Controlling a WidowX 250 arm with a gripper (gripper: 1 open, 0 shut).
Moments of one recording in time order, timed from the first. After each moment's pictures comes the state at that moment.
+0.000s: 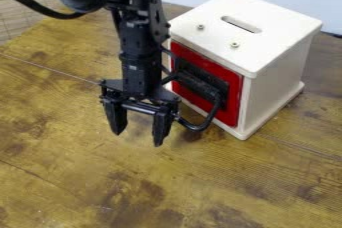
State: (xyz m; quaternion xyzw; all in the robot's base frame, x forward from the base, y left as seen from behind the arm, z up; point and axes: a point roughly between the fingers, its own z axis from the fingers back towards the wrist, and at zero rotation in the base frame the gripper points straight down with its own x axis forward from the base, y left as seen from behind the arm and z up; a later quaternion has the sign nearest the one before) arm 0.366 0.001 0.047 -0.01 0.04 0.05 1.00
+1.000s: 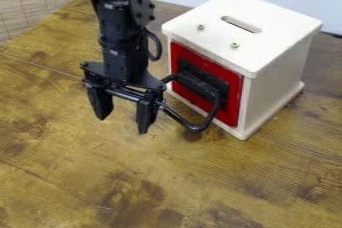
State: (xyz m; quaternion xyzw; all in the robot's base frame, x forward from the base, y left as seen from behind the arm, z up) arm 0.357 0.014 0.075 0.01 0.00 0.03 1.00
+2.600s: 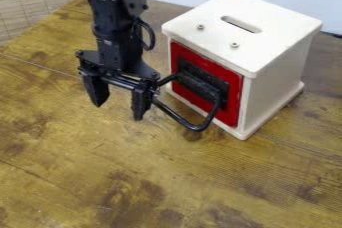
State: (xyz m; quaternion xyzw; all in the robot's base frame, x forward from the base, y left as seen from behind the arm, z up) arm 0.369 0.027 0.082 0.03 -0.03 0.03 1.00
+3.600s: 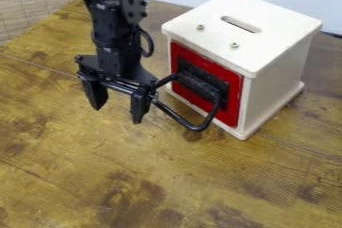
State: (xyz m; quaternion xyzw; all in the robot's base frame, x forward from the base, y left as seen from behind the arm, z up) arm 0.370 0.031 0.074 0.04 -0.05 0.04 1.00
